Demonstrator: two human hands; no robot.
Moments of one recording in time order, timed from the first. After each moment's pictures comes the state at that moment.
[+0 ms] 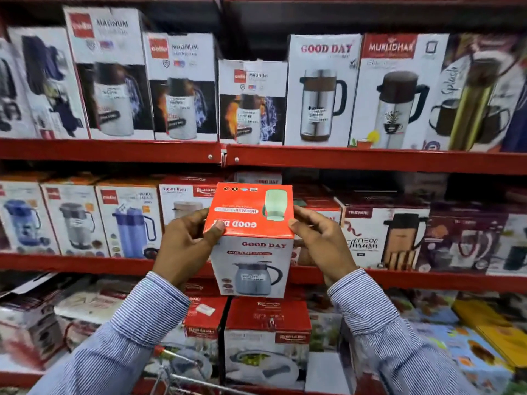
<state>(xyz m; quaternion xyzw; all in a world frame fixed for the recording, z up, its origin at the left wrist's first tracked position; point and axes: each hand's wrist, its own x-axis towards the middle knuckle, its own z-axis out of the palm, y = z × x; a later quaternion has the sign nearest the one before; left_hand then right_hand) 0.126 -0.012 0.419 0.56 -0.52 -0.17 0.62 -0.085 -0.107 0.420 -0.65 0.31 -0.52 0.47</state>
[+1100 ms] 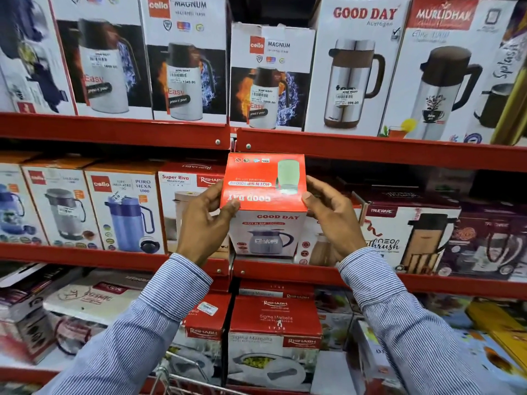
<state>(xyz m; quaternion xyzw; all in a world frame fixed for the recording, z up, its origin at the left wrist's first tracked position) 0.152 -0.079 0.414 0.53 -0.55 -0.11 0.64 -0.054 -0.176 0.426 -0.69 0.28 -0.53 0.40</state>
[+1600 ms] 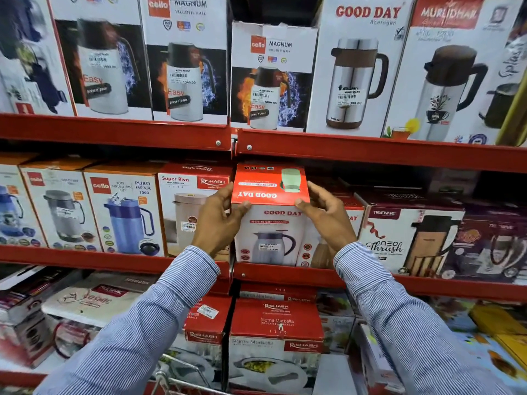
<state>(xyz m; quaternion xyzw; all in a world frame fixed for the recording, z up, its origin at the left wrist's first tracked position) 0.155 -0.118 0.409 0.56 -0.53 -0.18 0.61 -0.042 -0.203 0.419 -0.69 0.32 -0.50 0.42</state>
